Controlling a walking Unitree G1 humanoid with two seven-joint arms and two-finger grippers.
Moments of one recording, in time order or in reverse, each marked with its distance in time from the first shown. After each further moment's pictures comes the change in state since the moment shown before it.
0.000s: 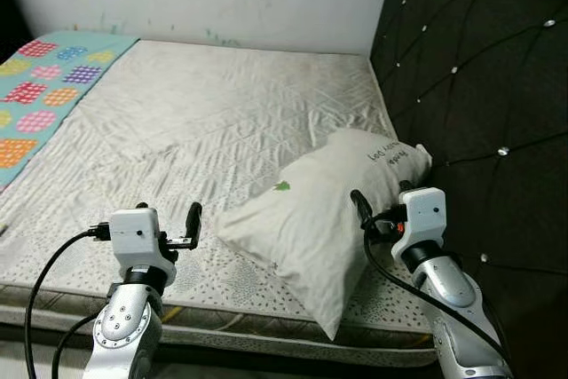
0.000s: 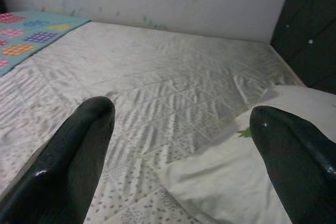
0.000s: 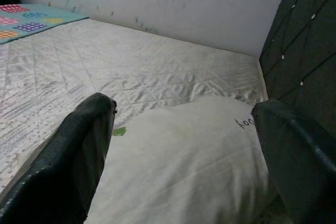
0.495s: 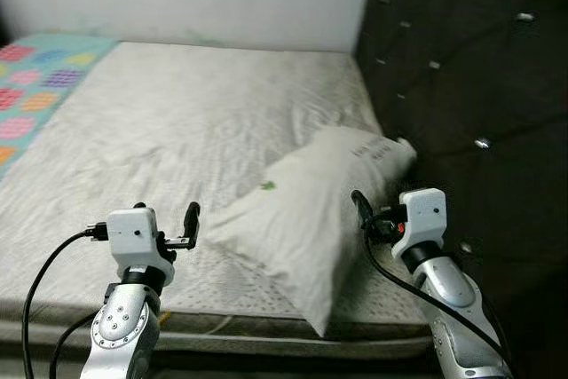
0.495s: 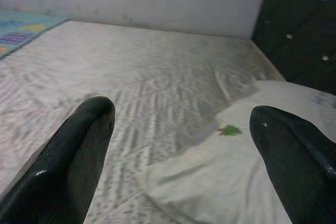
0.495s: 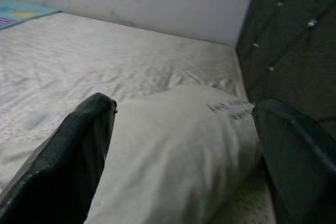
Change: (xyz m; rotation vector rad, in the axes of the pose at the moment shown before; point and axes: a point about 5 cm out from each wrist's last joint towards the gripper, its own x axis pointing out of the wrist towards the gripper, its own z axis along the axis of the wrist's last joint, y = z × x) left arm 0.000 0.001 0.001 0.001 -0.001 0.001; right arm 0.000 -0.001 -0.001 0.001 0.014 -0.014
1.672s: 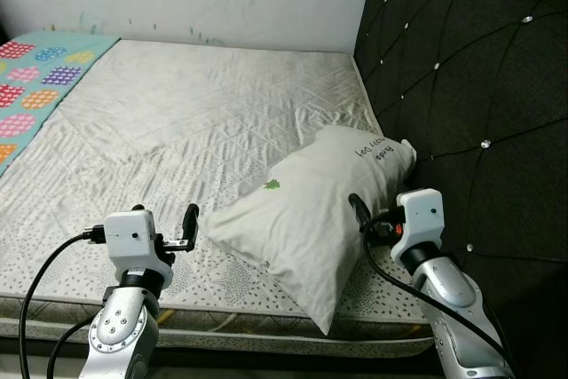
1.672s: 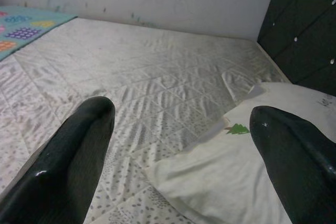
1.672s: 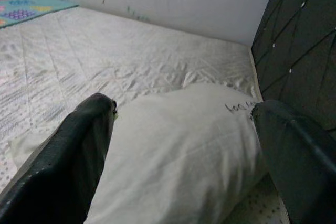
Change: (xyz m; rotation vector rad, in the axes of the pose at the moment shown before) left arm -0.004 0.000 0.002 -0.015 0.000 0.006; right arm -0.002 0.001 -0.003 -0.003 0.023 0.043
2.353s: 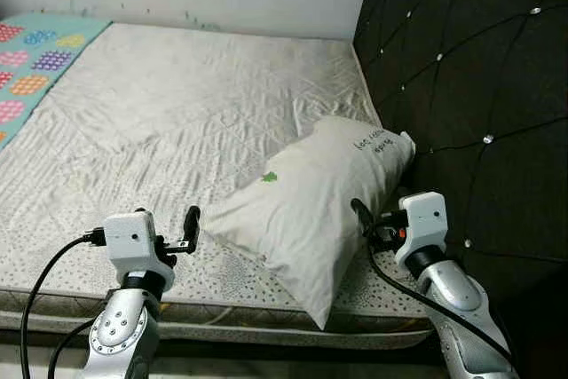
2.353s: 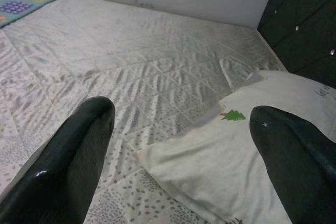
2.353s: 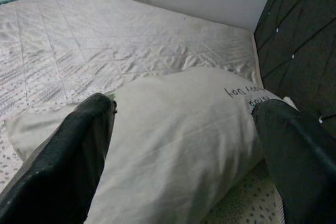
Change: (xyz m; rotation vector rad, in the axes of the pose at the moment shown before) left arm -0.002 -0.001 -0.002 -0.029 0.027 0.004; right arm -0.004 -0.003 0.000 -0.015 0.021 0.008
